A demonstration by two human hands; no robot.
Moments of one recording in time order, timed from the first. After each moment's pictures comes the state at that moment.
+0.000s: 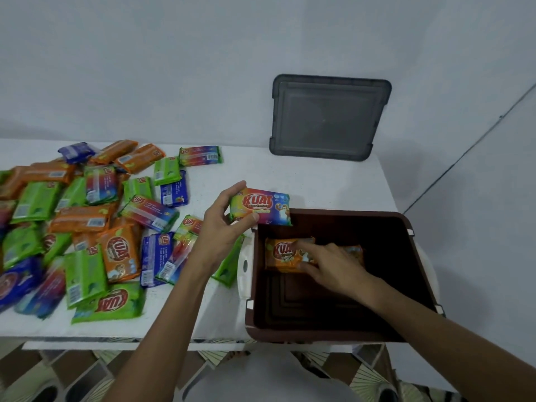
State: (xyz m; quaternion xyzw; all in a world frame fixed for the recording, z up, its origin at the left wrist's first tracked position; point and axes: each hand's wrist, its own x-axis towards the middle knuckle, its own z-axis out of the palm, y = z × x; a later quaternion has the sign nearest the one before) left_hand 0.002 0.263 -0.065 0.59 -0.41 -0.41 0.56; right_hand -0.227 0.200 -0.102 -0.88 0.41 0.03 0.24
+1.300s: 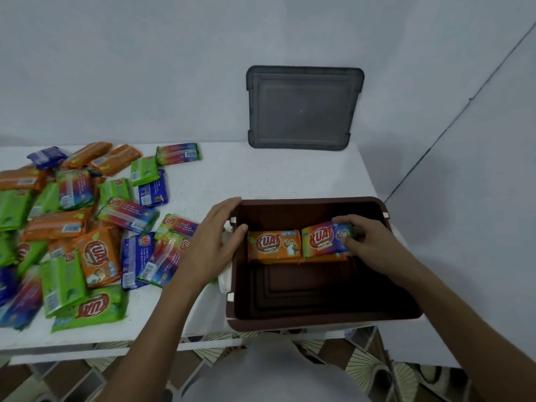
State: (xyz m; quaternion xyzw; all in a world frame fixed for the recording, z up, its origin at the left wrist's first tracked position) left_hand -0.009 0.274 -0.096 0.65 -0.64 -0.18 0.37; right_hand -0.310 0.191 -0.067 -0.68 0.56 -0.15 0.44
